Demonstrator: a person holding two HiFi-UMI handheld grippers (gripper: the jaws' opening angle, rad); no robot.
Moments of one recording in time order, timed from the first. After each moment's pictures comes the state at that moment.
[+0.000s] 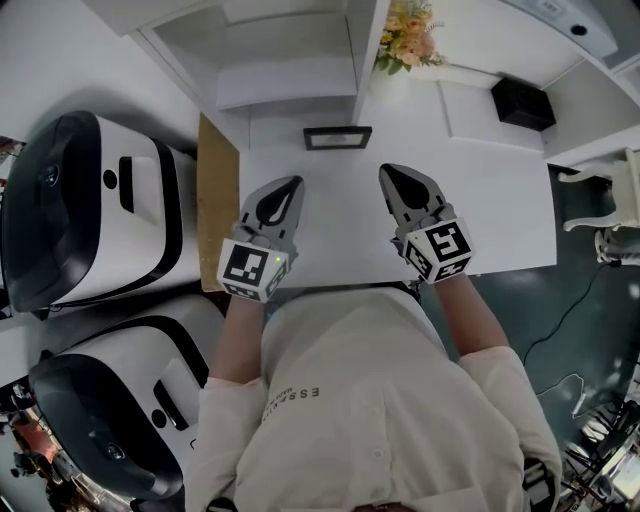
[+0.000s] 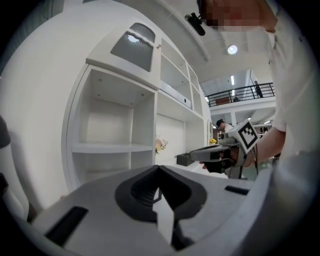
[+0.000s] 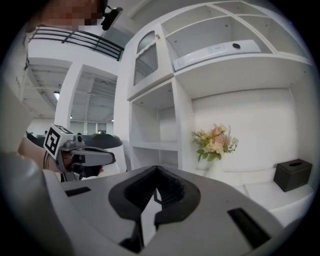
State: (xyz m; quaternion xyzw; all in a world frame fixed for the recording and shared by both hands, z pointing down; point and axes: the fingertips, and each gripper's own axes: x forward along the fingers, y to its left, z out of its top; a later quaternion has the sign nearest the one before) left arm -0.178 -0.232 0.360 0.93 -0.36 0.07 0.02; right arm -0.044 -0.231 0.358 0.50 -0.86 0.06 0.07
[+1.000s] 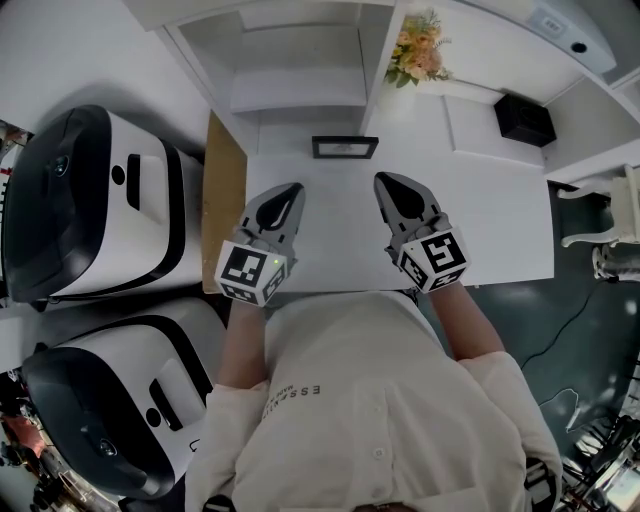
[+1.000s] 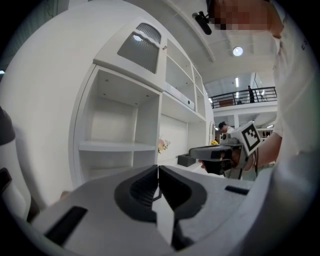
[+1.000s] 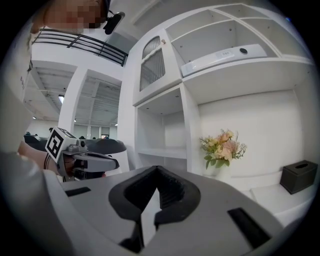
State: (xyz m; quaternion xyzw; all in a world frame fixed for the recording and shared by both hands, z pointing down) left arm -0.193 -0.230 0.356 0.93 -0.37 0.07 0.04; right arm -0.069 -0.228 0.340 0.48 -0.87 0.04 0.04
